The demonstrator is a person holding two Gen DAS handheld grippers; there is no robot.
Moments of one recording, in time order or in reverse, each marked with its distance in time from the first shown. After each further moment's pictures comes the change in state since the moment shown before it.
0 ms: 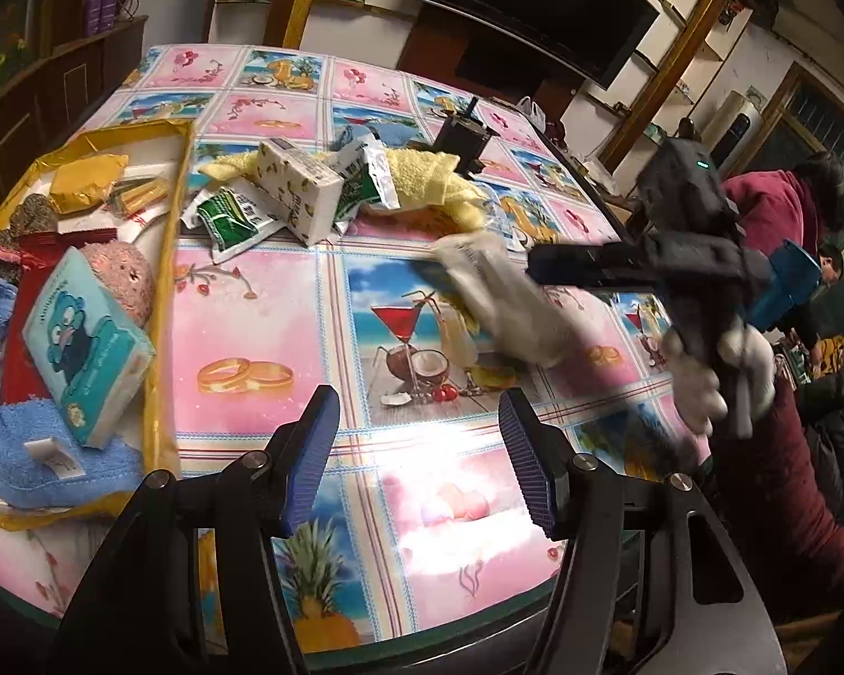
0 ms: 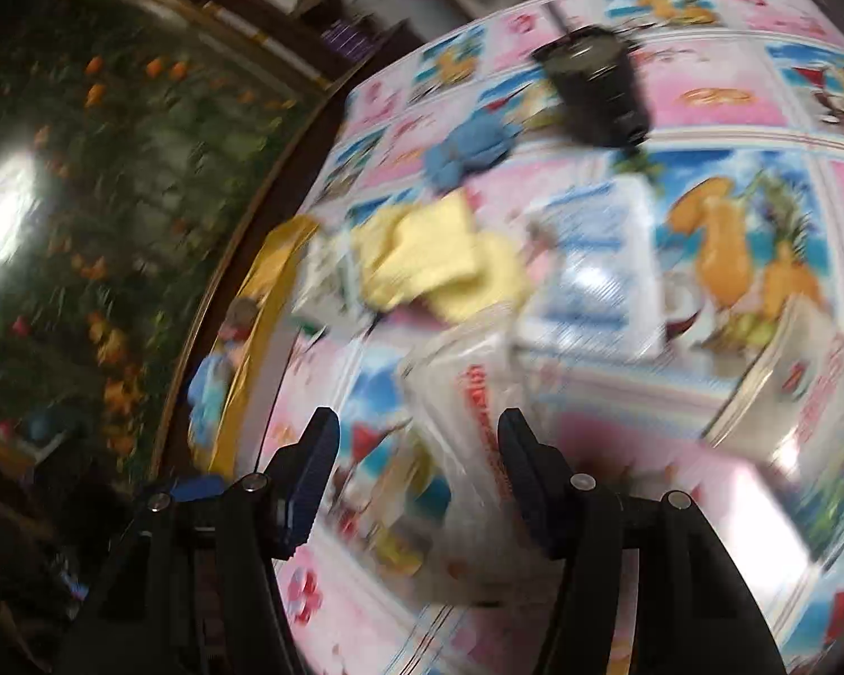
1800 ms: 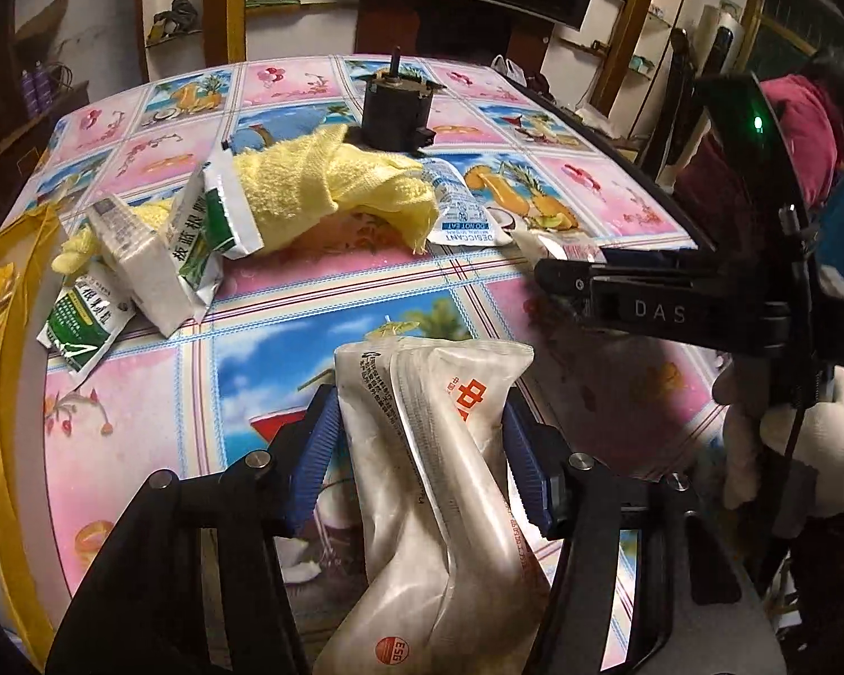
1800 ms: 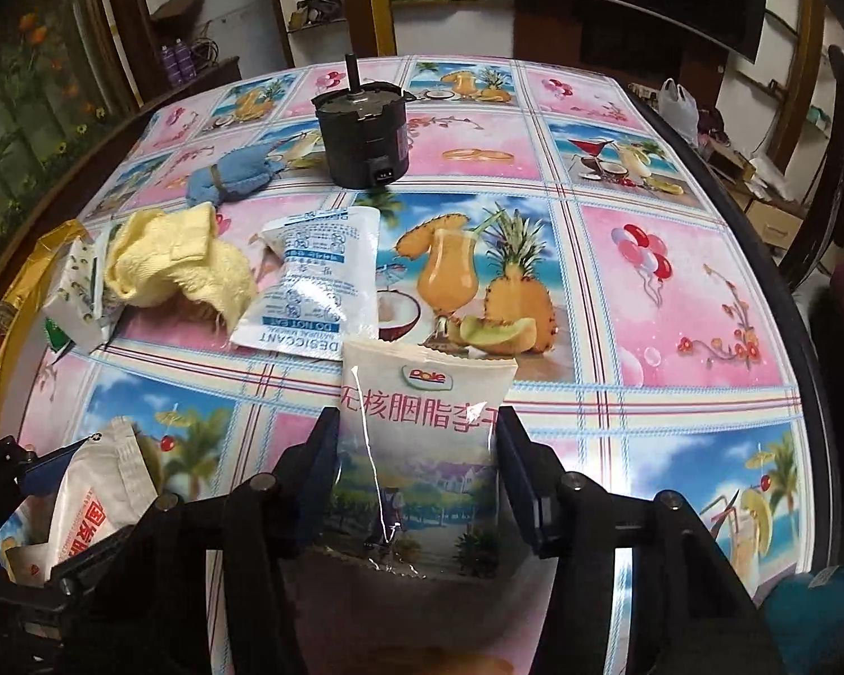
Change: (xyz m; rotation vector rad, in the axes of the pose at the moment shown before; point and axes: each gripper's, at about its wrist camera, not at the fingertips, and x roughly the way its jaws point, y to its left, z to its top) left arm 0.103 -0.052 0.036 0.209 0.022 0.092; right arm -0.017 -0.020 -0.021 0.021 -0.209 -0.731
